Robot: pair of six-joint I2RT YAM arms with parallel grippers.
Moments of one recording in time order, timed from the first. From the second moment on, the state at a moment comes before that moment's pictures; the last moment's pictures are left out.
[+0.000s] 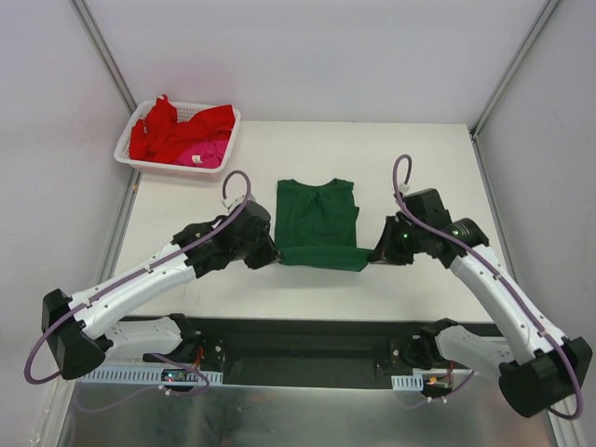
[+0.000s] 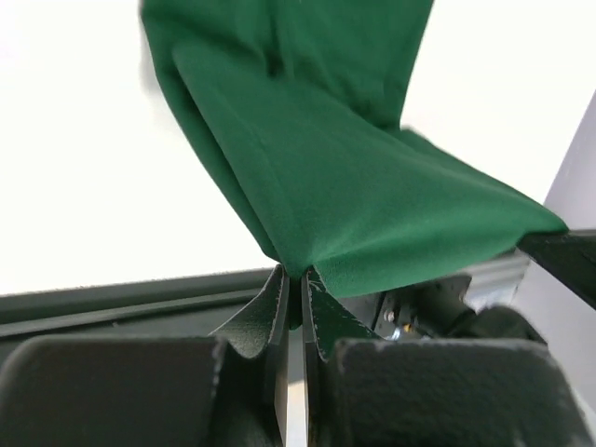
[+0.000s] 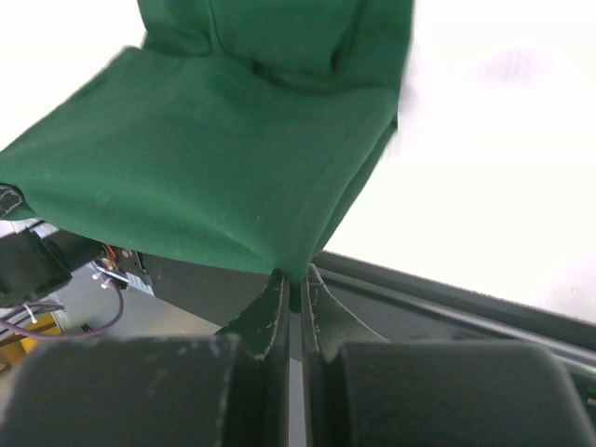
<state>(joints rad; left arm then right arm) -0.89 1.10 0.99 -0.78 -0.12 -1.18 0.43 1.01 0.95 -0.95 -0.27 0.61</state>
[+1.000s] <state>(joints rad) -0.48 1.74 1.58 -0.81 0.02 -0.74 0.33 1.70 1.49 -0.87 -0.25 0.53</state>
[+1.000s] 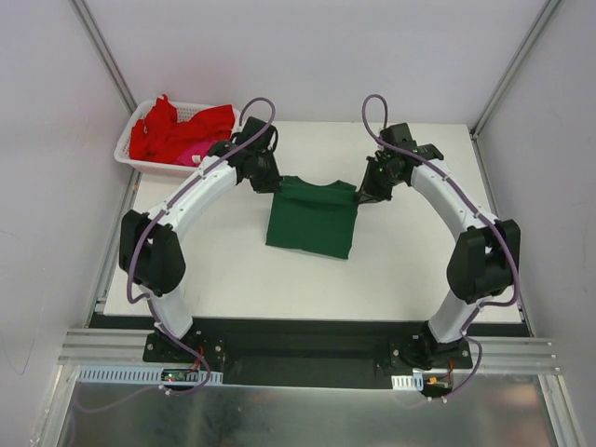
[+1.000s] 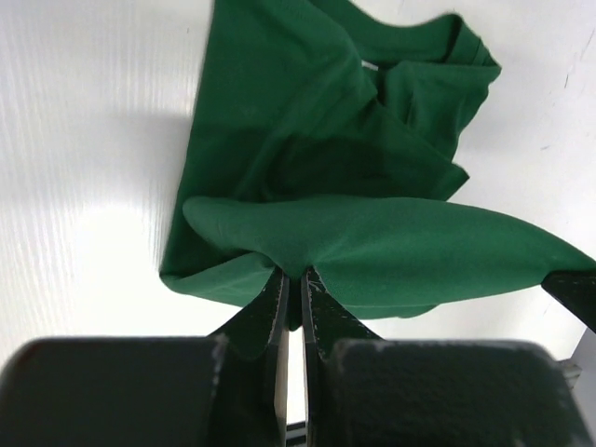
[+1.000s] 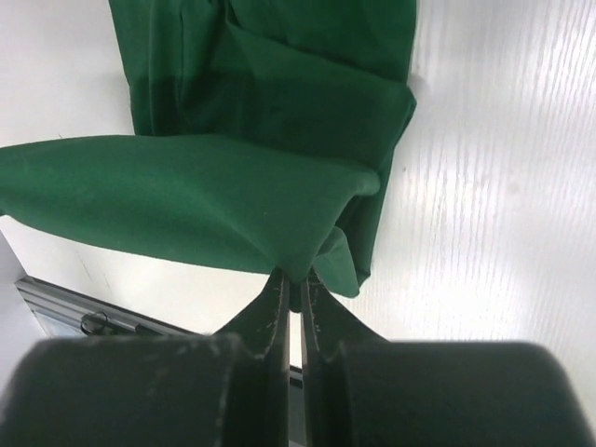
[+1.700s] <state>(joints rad) -0.40 2.16 1.97 -0.80 0.08 -0.66 0.23 2.08 1.80 -0.86 -0.33 0.52</state>
